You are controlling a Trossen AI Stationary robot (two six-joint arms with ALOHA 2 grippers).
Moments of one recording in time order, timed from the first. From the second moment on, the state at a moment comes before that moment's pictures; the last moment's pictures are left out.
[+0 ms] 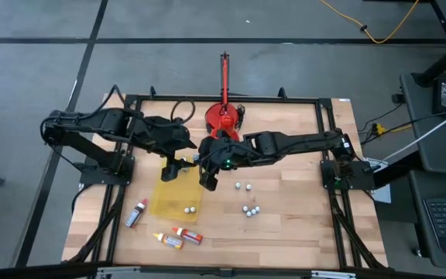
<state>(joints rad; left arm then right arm) -0.14 1.29 1.57 -0.99 -0.10 -0.17 0.19 2.00 2.15 -0.78 0.27 0.35</state>
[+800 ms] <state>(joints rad) -0.14 1.30 1.57 -0.99 -0.09 -0.20 0.19 2.00 2.15 -0.77 0.27 0.36</state>
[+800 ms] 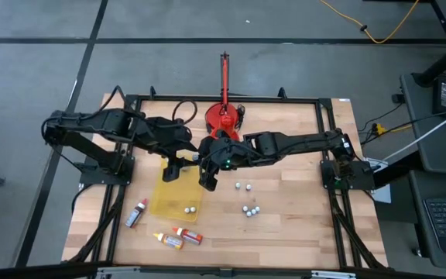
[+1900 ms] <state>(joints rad) -0.14 1.31 1.57 -0.97 -0.11 -0.20 0.20 2.00 2.15 -0.79 0.28 0.36</state>
